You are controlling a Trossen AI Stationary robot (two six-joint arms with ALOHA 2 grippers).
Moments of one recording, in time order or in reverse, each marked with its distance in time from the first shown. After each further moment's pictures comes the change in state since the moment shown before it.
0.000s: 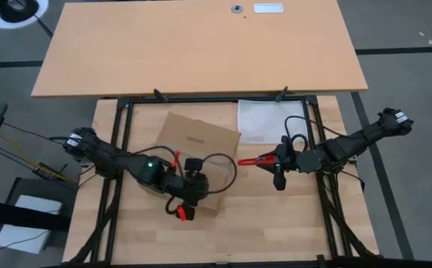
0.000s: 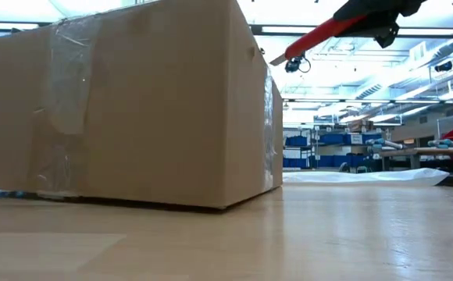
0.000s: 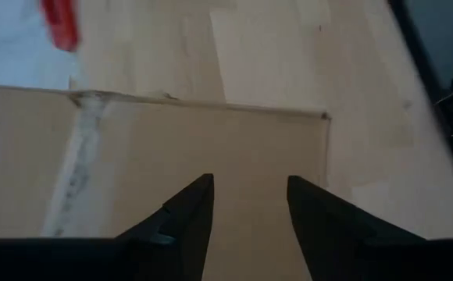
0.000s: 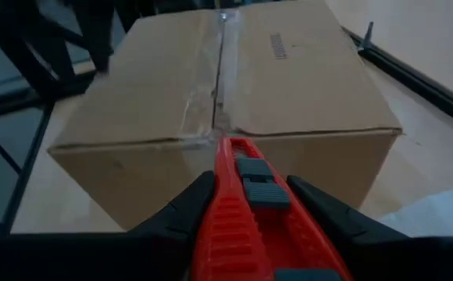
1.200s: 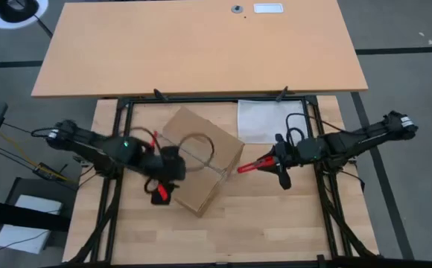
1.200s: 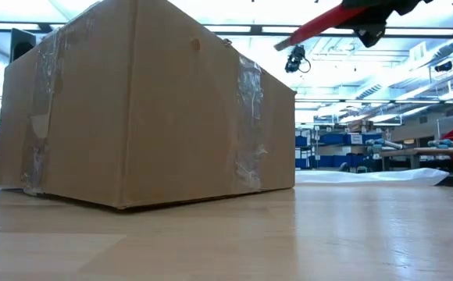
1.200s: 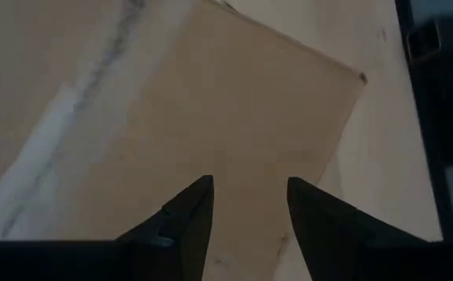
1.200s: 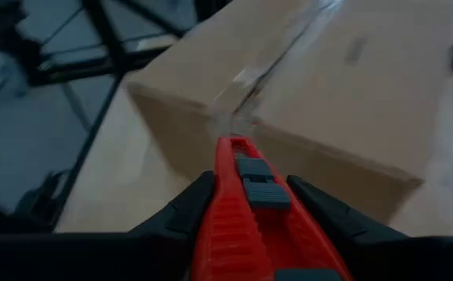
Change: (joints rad) left arm 0.076 -0.223 -0.133 -0.216 0.175 -0.070; right arm -0.128 -0.048 -0.010 0.050 -0.317 -0.177
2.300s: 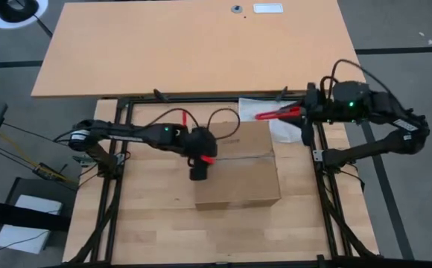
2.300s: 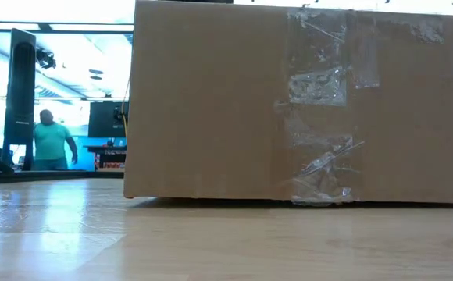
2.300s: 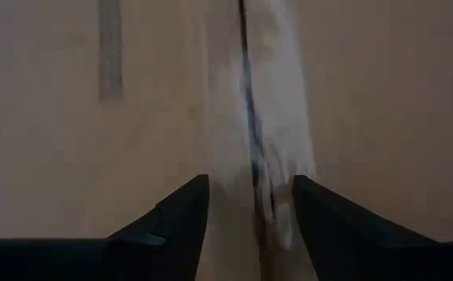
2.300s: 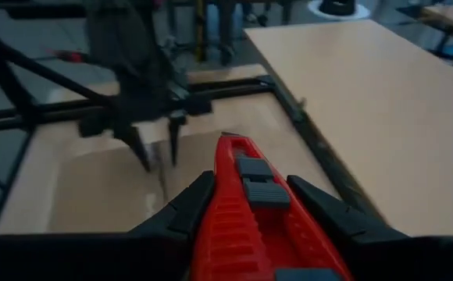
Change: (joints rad) left arm 0.318 0.222 -0.001 0.304 0.015 0.250; right arm -0.370 0.029 0.677 -0.622 -0.119 -0.212
